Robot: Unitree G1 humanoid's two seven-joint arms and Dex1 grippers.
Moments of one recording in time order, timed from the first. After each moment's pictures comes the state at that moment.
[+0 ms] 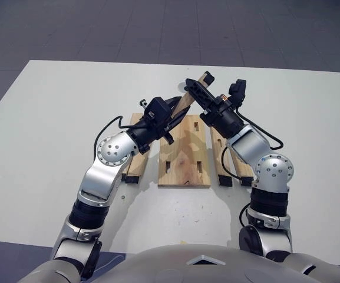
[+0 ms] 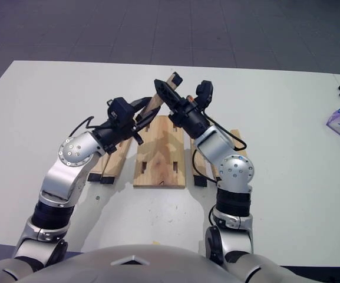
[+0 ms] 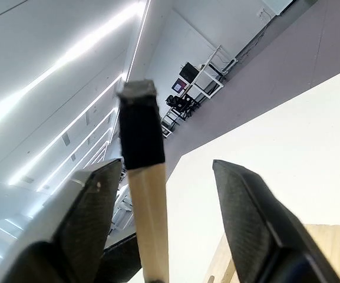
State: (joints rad) left arm -0.23 0.29 -0.25 -0.37 -0.12 0.30 -0.48; right arm -0.32 0.01 -0.16 -0.22 1.17 0.78 0.03
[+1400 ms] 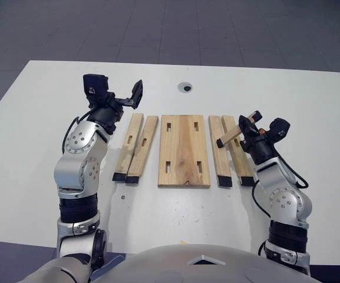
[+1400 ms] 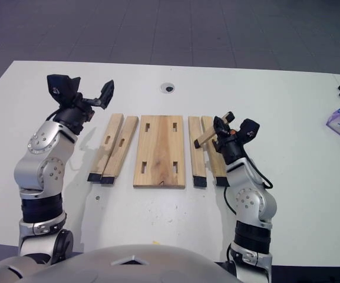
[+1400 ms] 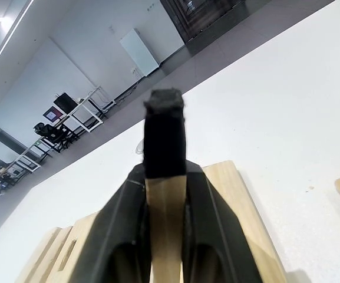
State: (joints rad) left arm -0.27 0.22 0.12 -0.33 -0.34 0.57 -0.14; right arm 0.00 -0.09 -0.25 -0.28 0.76 0.51 0.06
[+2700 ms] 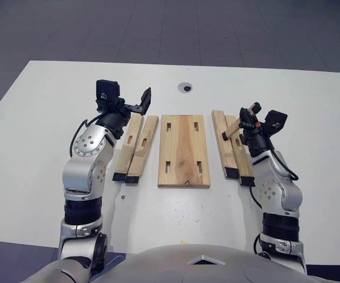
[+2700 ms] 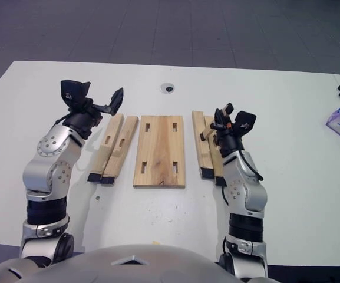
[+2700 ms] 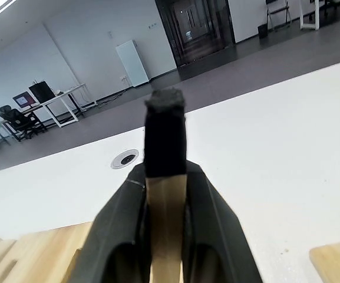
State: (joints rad) left arm -0.25 0.21 0.05 -0.32 -0.30 0.54 -0.17; right arm -0.08 -0.10 -0.15 -0.16 0.42 0.32 0.08
